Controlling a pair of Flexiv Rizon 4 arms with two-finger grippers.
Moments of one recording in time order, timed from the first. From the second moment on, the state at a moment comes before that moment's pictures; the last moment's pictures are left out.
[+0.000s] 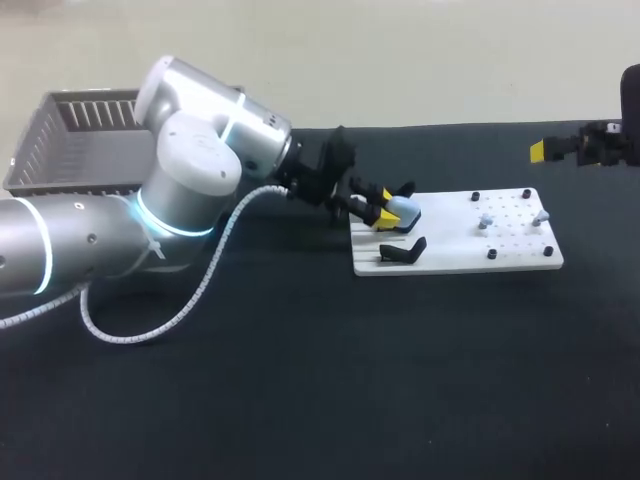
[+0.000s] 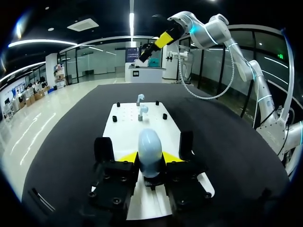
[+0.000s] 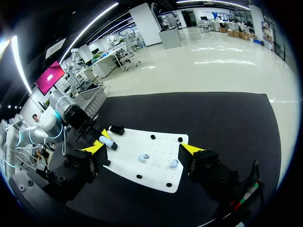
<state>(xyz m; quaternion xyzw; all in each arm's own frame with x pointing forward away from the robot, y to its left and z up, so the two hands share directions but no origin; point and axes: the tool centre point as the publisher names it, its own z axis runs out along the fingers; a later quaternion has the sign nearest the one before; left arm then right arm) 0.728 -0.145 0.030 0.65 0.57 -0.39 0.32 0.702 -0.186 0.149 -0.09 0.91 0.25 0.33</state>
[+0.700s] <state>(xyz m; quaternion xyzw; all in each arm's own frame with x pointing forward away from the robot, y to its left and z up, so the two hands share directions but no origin) 0.683 -0.124 0.112 0.60 0.52 -0.45 0.40 0.702 -0.186 0.149 -0.09 0.91 0.25 0.33</state>
